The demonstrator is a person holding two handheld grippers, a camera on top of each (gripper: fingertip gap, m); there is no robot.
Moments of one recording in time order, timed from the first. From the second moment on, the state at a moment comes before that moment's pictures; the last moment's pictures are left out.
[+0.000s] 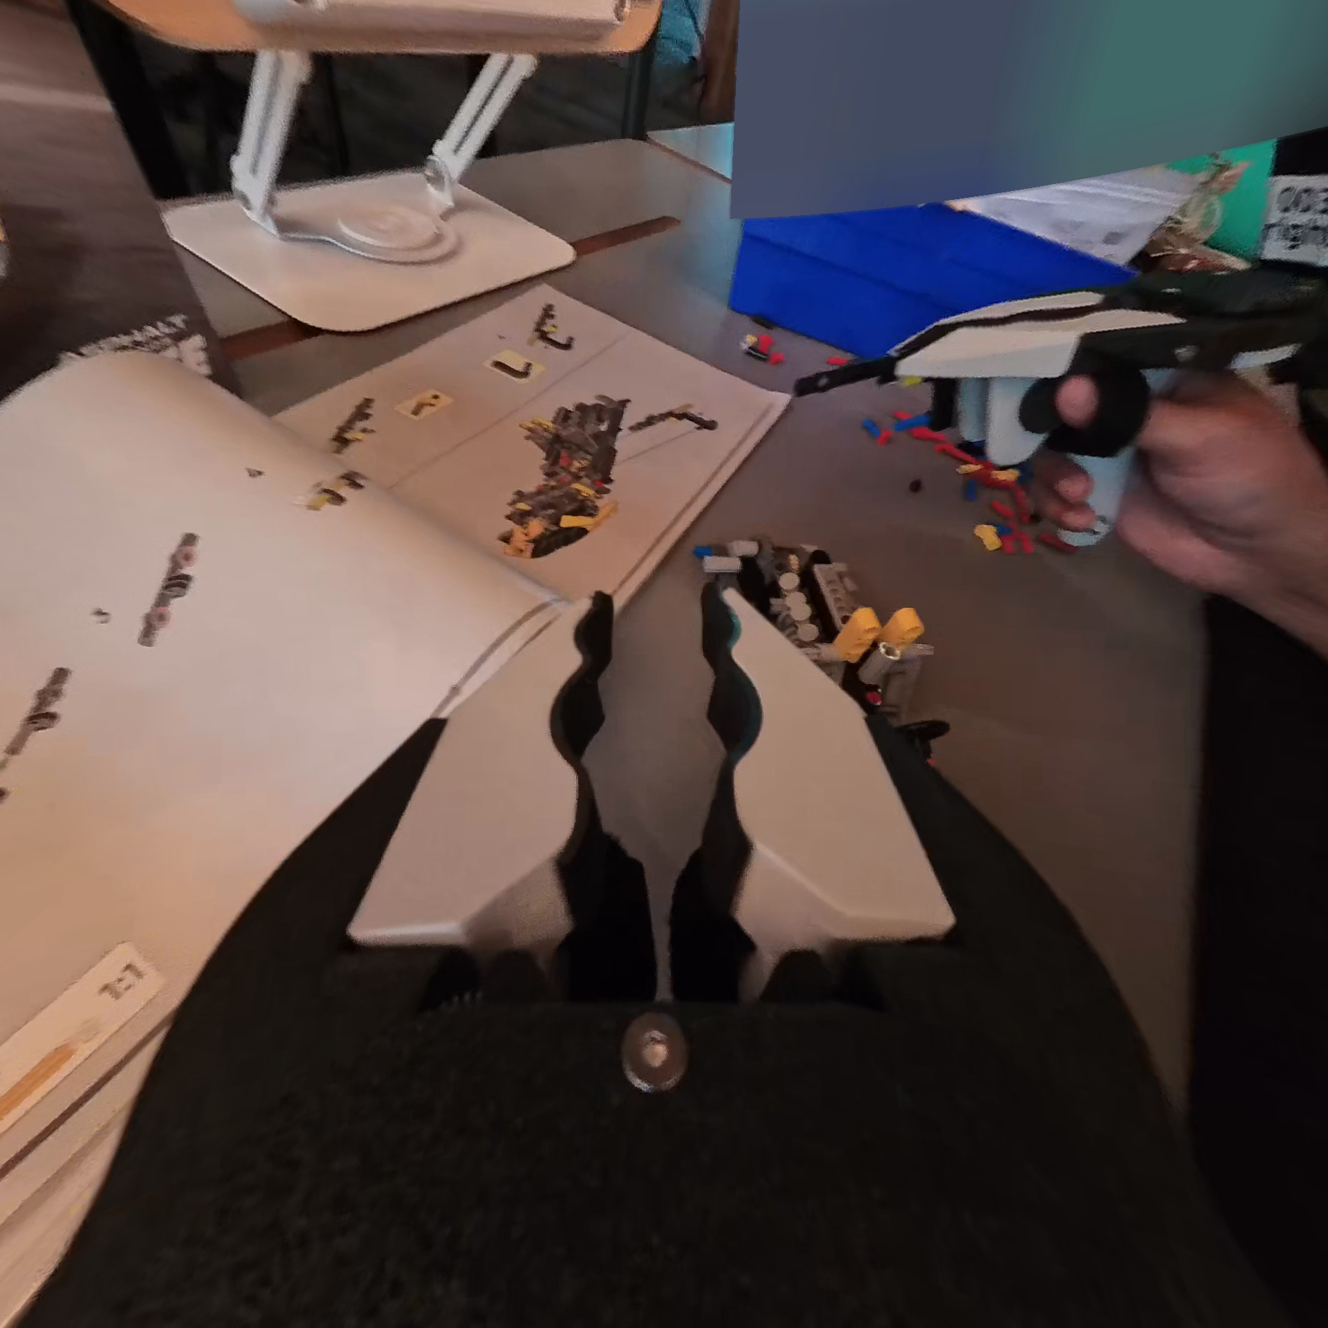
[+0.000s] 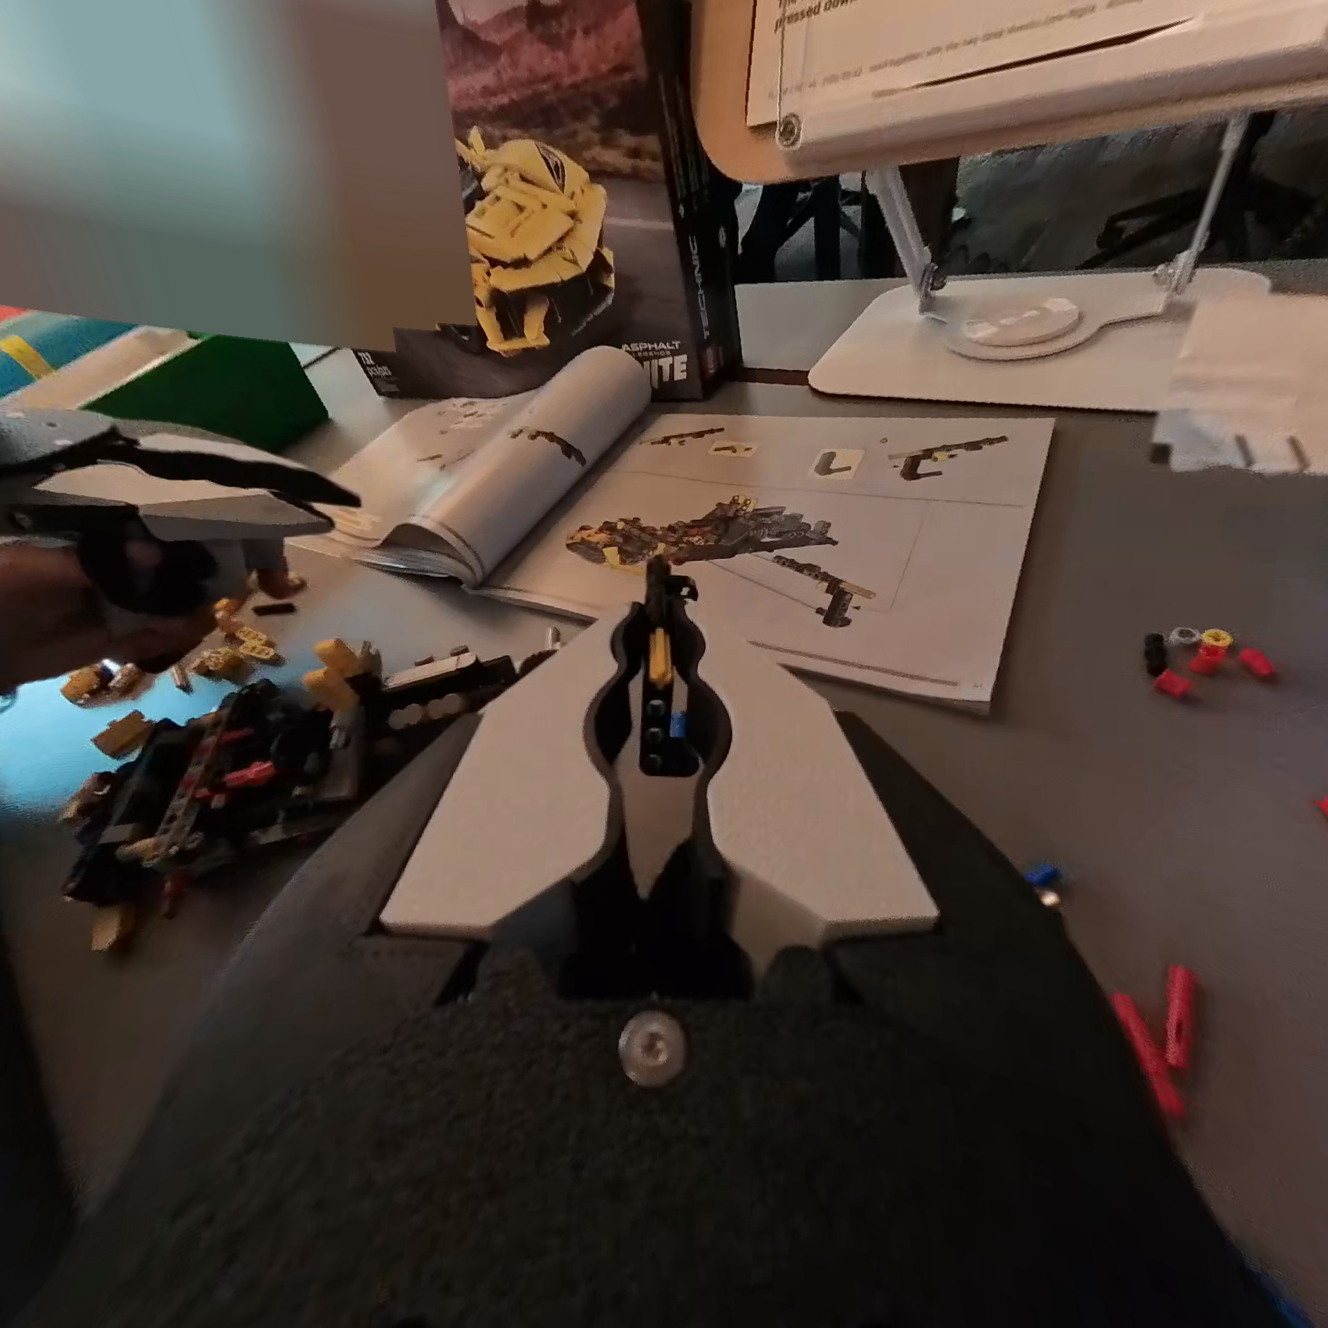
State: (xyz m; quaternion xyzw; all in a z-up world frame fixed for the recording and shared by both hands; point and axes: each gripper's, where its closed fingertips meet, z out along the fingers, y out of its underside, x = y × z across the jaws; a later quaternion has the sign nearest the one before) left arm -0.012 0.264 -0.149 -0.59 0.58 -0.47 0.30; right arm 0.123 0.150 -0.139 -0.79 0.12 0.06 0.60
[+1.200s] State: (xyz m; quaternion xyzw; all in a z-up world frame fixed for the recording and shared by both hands) left arm -0.009 0.279 -0.148 -0.58 0.56 -0.51 0.29; right arm 0.135 0.147 -0.146 -0.76 0.16 0.10 0.62
